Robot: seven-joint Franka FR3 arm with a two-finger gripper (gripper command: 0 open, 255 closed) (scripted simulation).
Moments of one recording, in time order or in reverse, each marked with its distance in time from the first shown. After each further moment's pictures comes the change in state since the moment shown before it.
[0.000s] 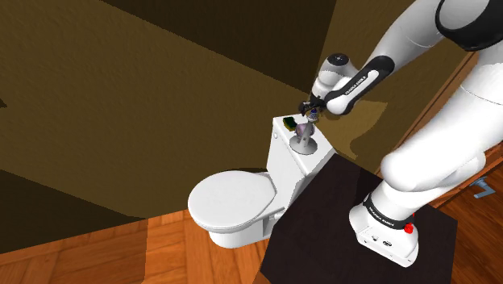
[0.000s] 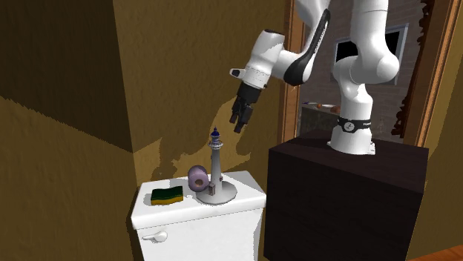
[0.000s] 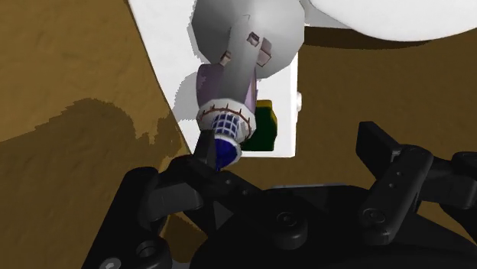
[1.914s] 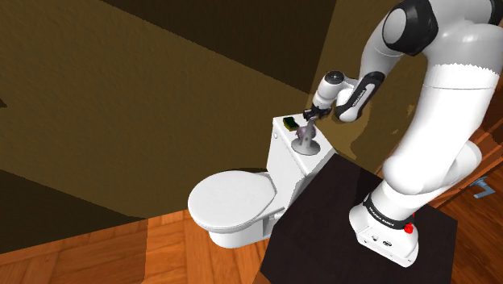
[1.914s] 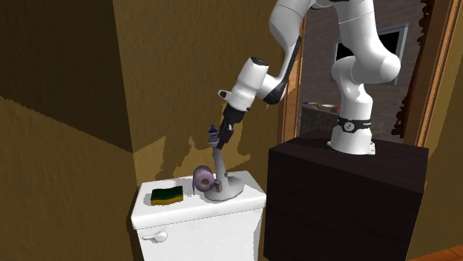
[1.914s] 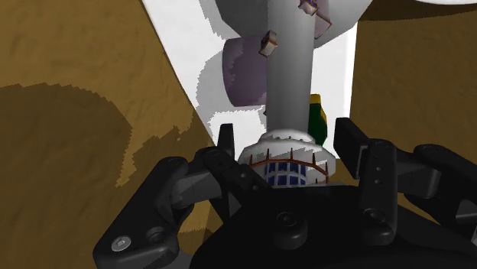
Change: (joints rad) arm 0.101 0.334 -0.263 0.232 -0.511 0.179 0.525
